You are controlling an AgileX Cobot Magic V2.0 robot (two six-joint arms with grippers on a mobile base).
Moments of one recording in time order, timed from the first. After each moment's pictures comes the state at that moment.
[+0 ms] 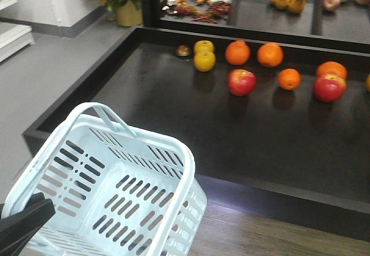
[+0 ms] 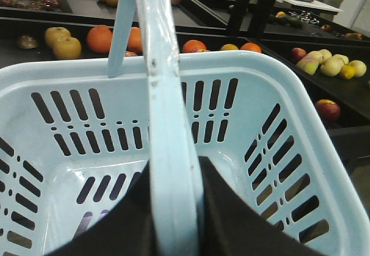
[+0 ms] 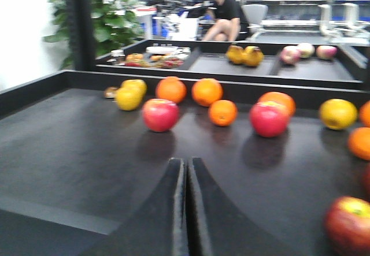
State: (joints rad) left arm -0.20 0.46 -0.28 1.78 -0.48 -2.00; right arm -0.03 -0.02 0.03 0.06 0.12 -0.06
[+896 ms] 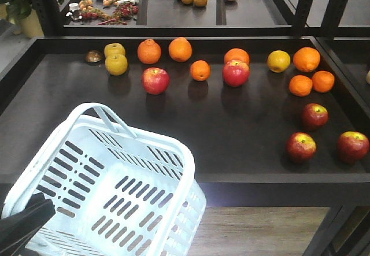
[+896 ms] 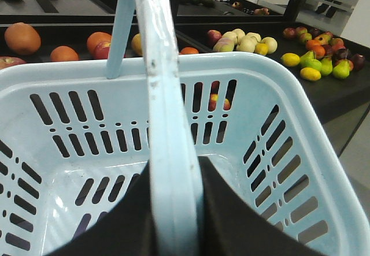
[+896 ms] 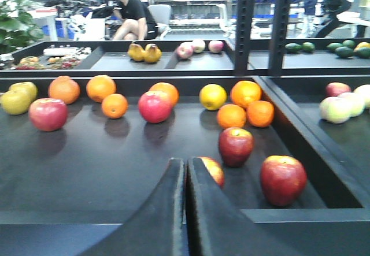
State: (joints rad) left arm -0.20 0.46 -0.28 1.78 -0.48 -2.00; right arm -0.03 -0.02 0.03 0.06 0.12 -0.06
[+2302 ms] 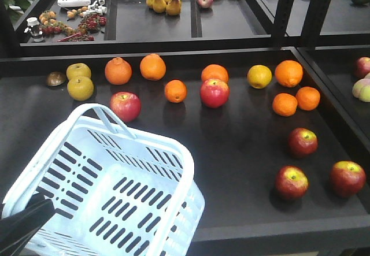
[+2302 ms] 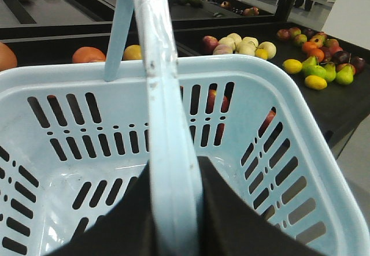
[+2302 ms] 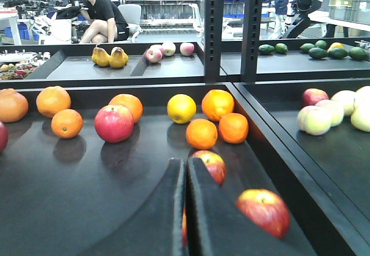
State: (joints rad) left arm -0.20 0.46 -0.28 1.78 -0.48 -2.00; right arm -0.03 -0.02 0.03 0.06 0.12 -0.06
